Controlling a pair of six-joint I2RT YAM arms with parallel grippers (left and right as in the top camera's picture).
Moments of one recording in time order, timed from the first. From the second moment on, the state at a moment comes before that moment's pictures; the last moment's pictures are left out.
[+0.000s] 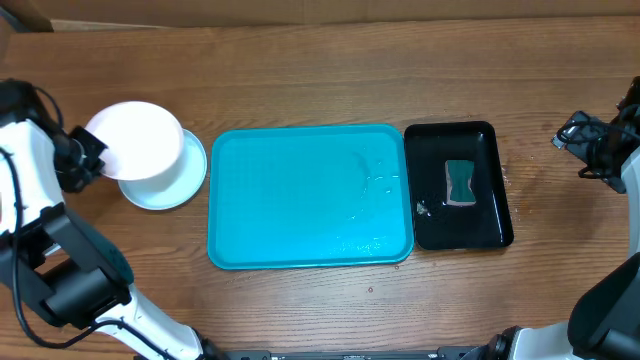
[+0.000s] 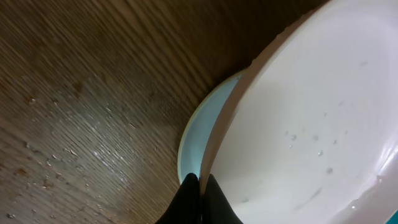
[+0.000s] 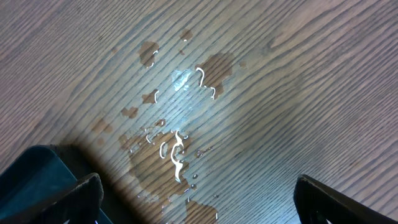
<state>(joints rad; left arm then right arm) 0.56 1.99 1.68 -1.10 0.05 -0.40 -0.42 1.65 1.32 -0.82 0.05 0.31</state>
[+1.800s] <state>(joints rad) 0.05 1.99 1.60 -1.10 -0.01 -0.21 -0.42 1.65 1.32 -0.82 0.05 0.31</state>
